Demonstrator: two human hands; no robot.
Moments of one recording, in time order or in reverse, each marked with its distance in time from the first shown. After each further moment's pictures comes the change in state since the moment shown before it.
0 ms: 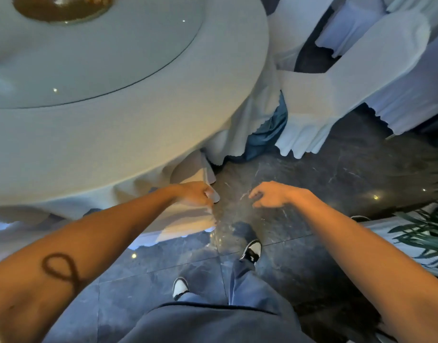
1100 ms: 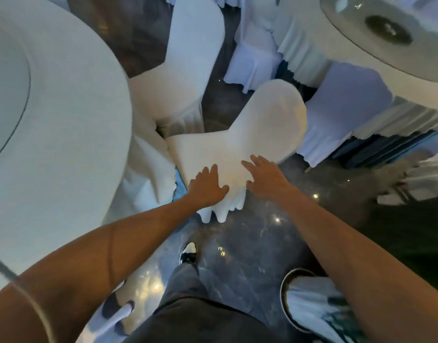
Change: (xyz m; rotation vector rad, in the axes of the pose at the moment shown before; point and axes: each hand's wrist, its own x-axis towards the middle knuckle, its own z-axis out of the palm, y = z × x) left_hand 0.441 0.465 -0.282 0.081 0.483 0.216; right_hand 0.098 0.451 -0.437 -0.237 0.627 0.237
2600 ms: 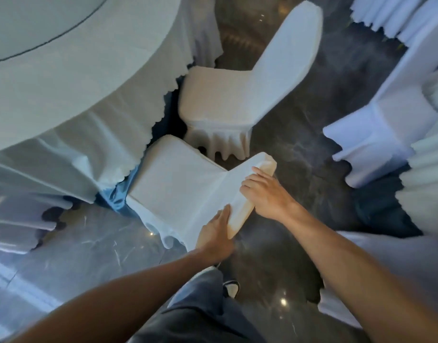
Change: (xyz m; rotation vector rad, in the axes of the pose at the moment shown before) left_hand 0.399 0.332 0.080 -0.552 0.318 -0.731; right_hand 0.432 0.363 -0.089 -0.357 0.112 -1.361
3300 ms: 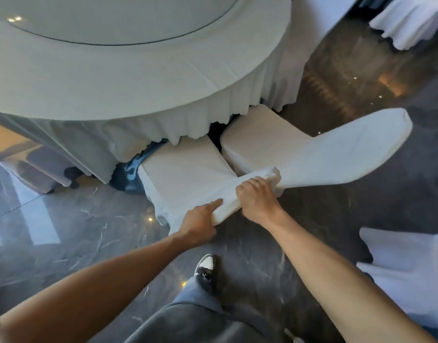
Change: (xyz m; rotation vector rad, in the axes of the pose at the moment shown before) left_hand 0.168 0.038 -0.127 -0.152 0.358 -0.266; right_hand 0.204 0.133 -0.049 -0.083 -0.029 -0.182
